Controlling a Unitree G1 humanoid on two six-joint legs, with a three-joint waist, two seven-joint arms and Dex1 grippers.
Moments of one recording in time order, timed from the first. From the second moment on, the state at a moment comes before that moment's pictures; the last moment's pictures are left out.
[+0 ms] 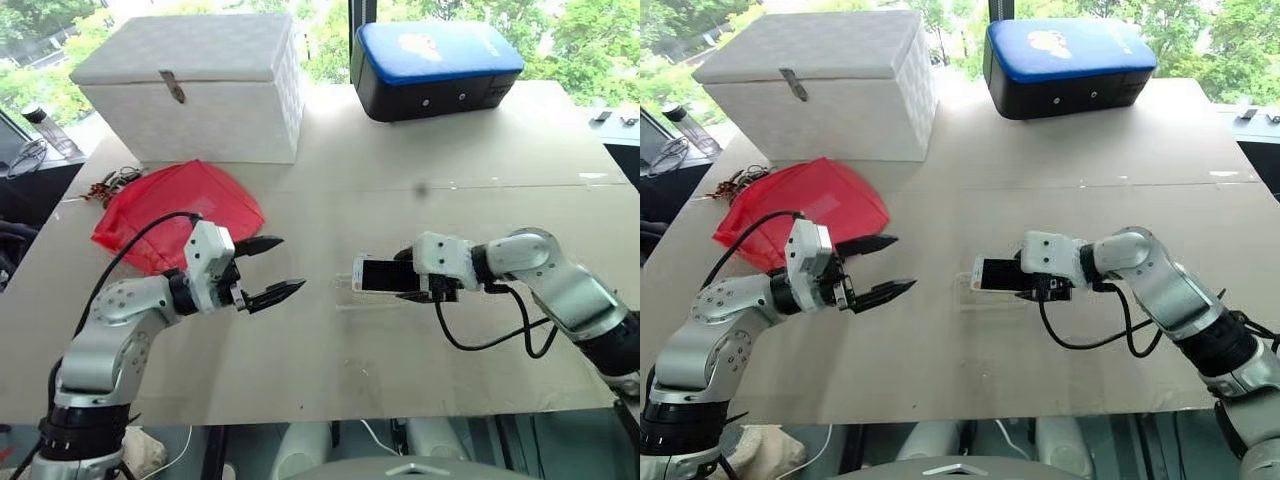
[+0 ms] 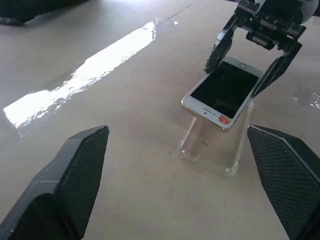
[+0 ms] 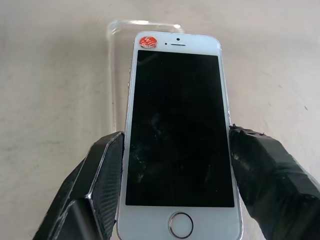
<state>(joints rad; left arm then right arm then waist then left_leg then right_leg) -0.06 0.72 0.20 -0.29 -0.54 0.35 -1.04 -0.57 -0.77 0.47 -0.25 0.10 0.41 1.07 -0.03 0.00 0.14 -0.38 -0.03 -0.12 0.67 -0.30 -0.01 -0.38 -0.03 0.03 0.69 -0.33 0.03</state>
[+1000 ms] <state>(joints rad) -0.03 0.70 0.20 -0.32 -0.54 0.34 -0.98 -0.68 -0.68 0.53 -0.10 -0.02 0.41 1.22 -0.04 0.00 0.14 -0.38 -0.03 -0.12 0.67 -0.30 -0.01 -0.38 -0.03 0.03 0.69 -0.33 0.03</state>
